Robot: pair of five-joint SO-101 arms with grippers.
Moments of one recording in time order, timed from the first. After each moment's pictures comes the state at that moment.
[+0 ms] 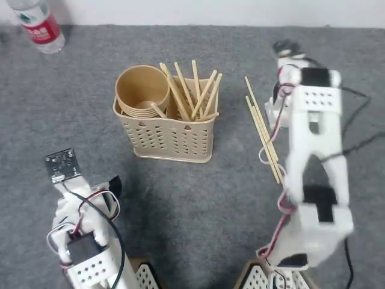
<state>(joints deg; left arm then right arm) -31.9 -103.1 96.8 63.1 -1.5 -1.1 16.2 -12.5 87.9 17.2</state>
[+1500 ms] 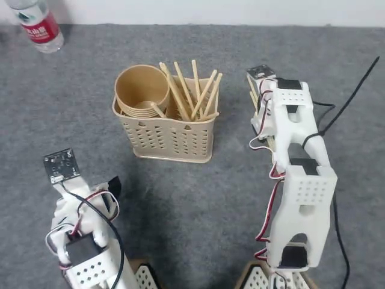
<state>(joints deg) -31.9 -103.1 96.8 63.1 -1.5 -2.5 38.3 -17.8 75.8 21.5</state>
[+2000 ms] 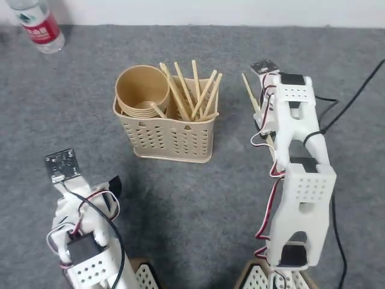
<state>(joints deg) -31.9 -103.1 96.8 63.1 -1.5 -2.2 39.0 -24.1 81.1 21.6</state>
